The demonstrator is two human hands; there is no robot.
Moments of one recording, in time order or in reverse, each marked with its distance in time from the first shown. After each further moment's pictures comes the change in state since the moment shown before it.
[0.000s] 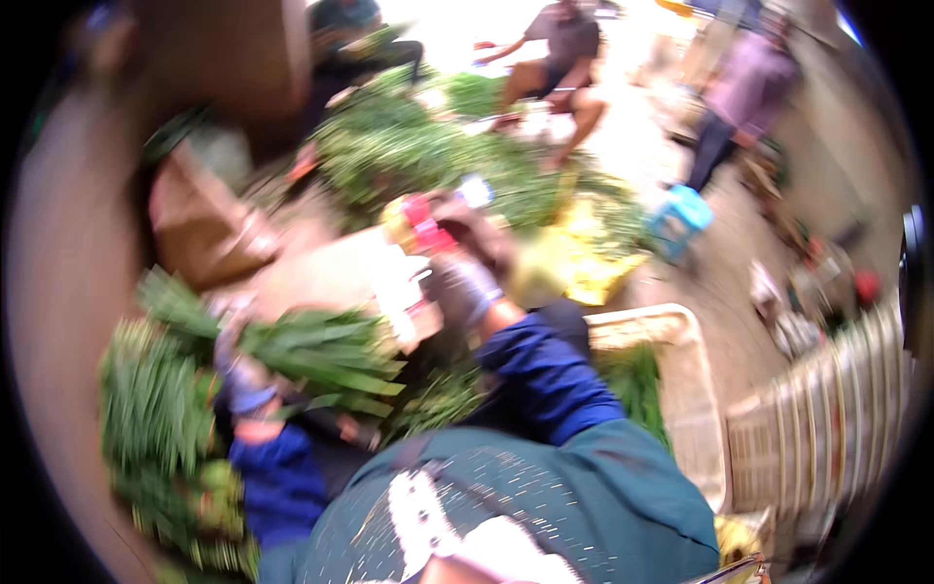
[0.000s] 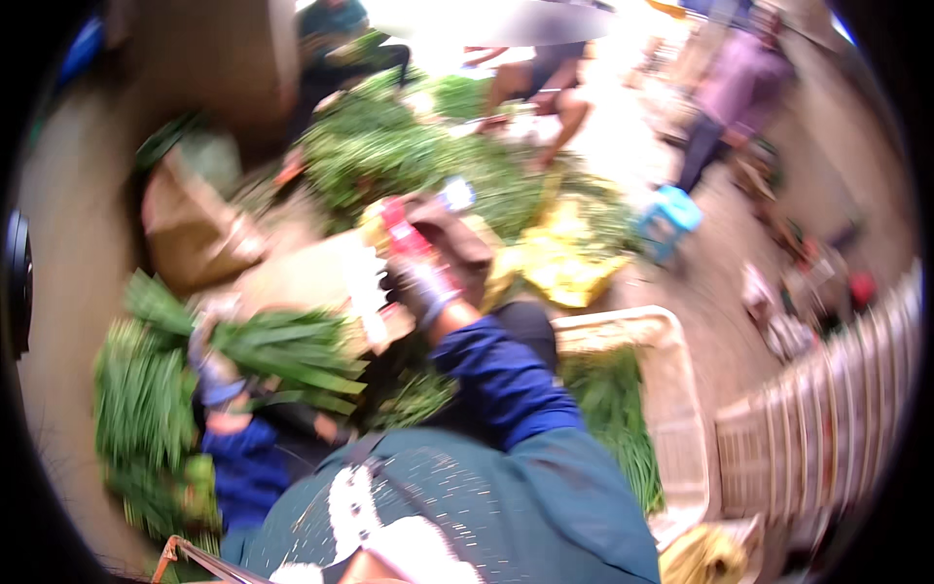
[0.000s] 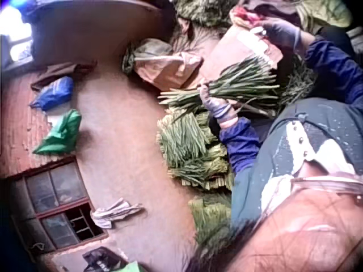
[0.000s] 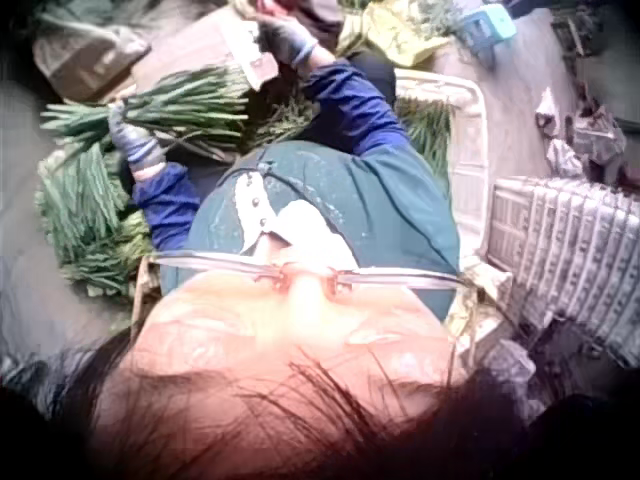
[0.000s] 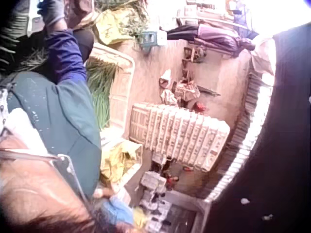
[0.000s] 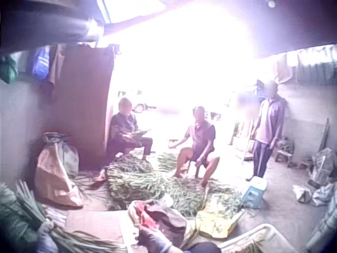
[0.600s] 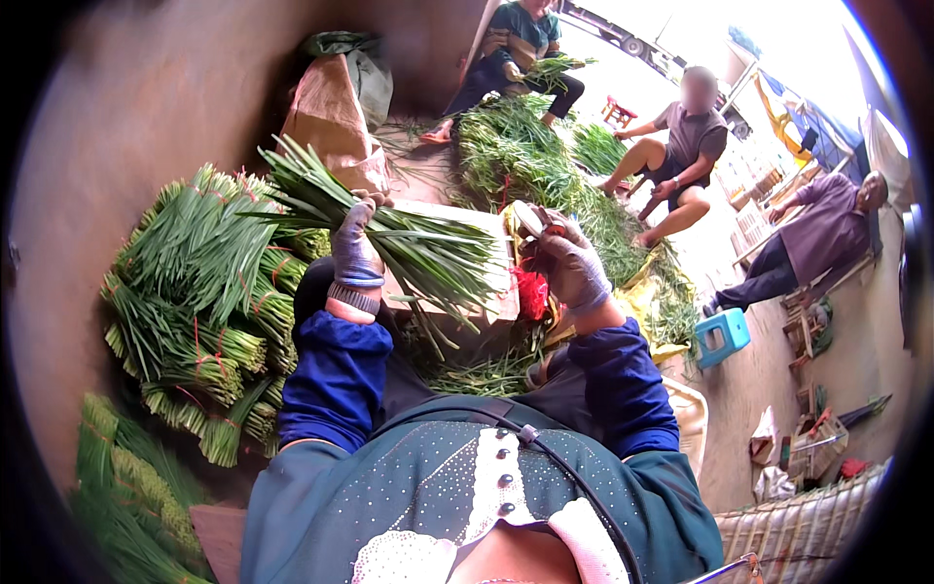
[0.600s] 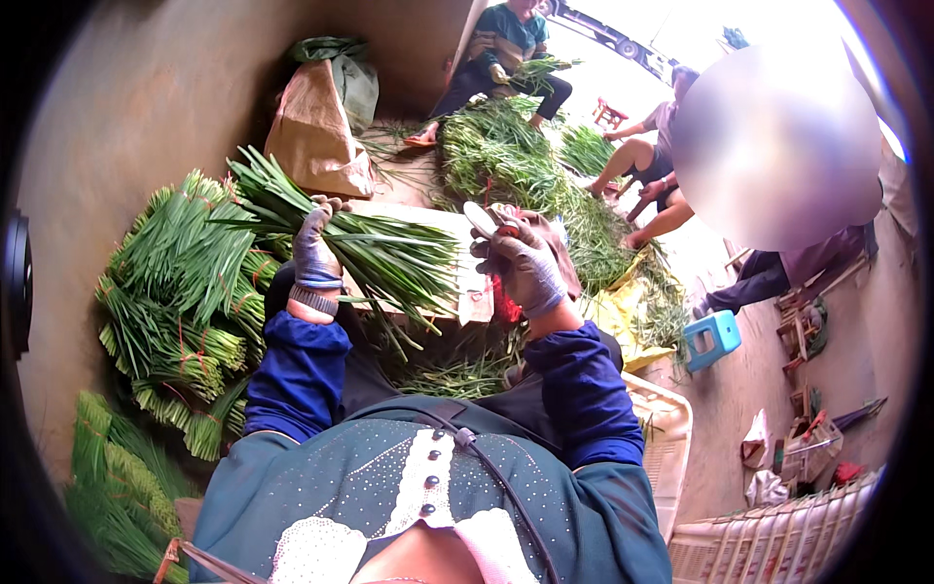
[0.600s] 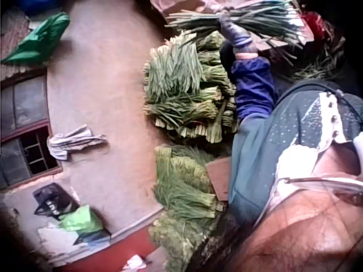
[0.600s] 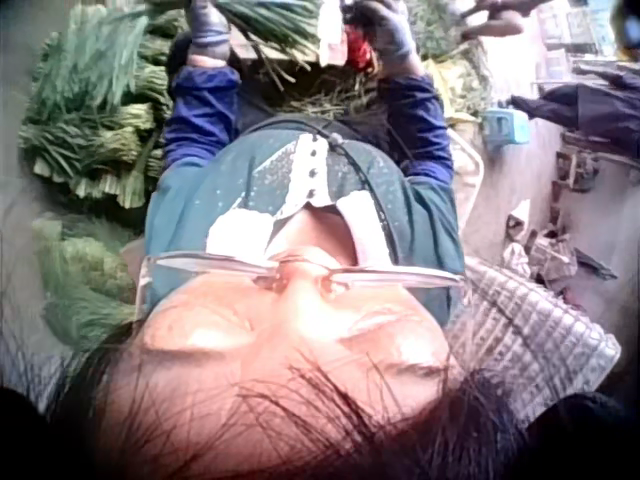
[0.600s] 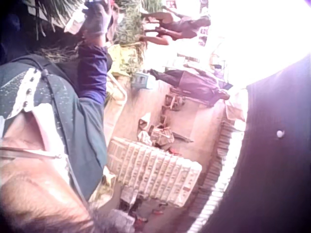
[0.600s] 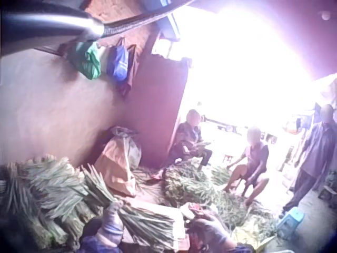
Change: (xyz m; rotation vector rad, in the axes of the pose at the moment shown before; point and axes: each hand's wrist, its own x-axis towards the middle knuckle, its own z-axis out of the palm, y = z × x) left_hand -0.011 0.024 -0.020 -0.363 0.104 0.211; right_hand -0.068 -0.055 0.116 -0.187 -0.384 -0.074
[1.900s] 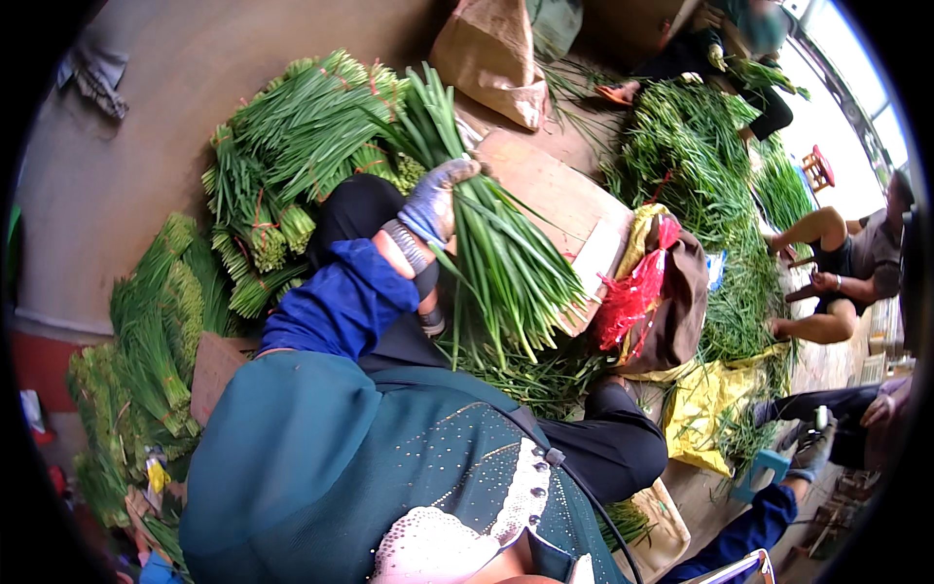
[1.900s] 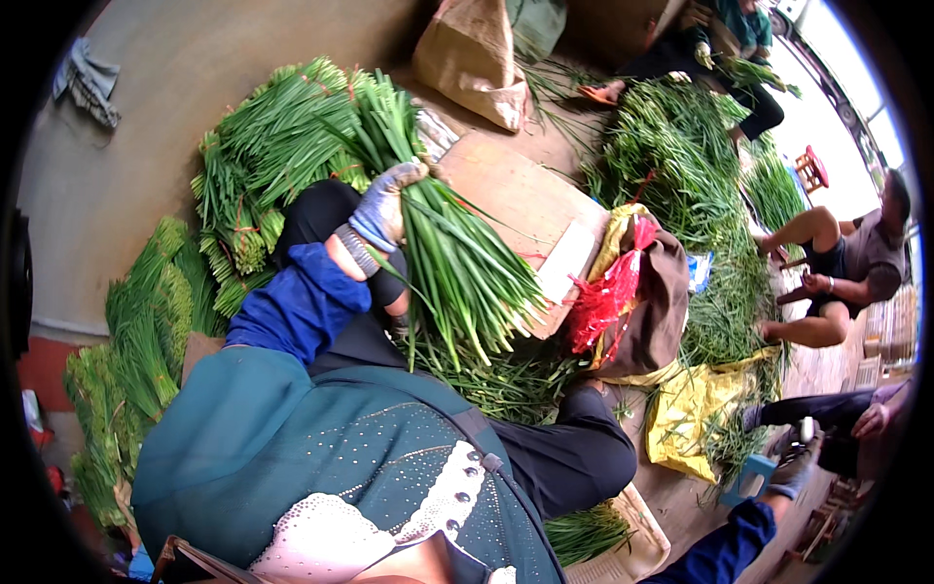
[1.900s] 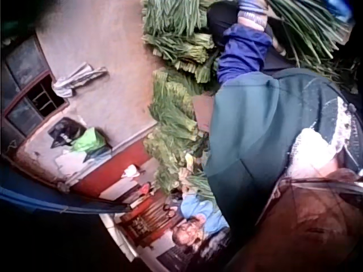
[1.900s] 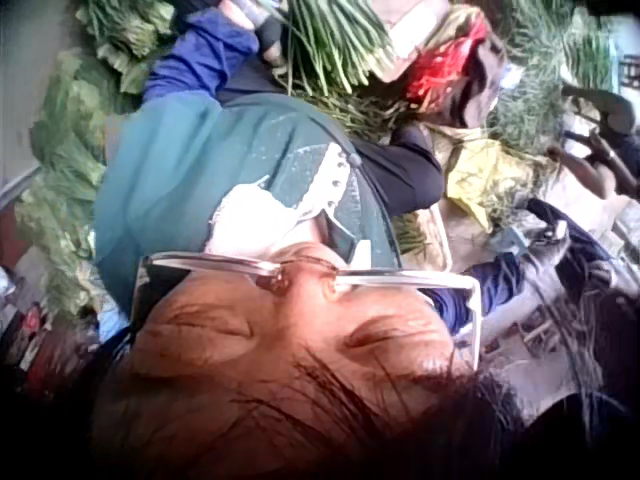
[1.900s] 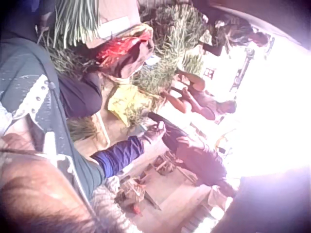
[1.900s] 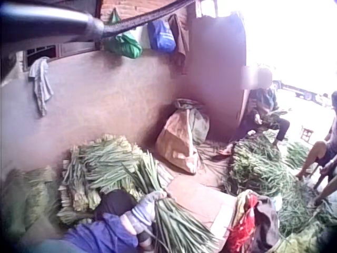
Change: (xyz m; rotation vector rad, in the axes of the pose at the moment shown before) left_hand 0.014 -0.079 -0.034 0.081 0.081 -0.396; right_hand -0.066 -0.192 -0.547 -0.361 0.930 -0.024
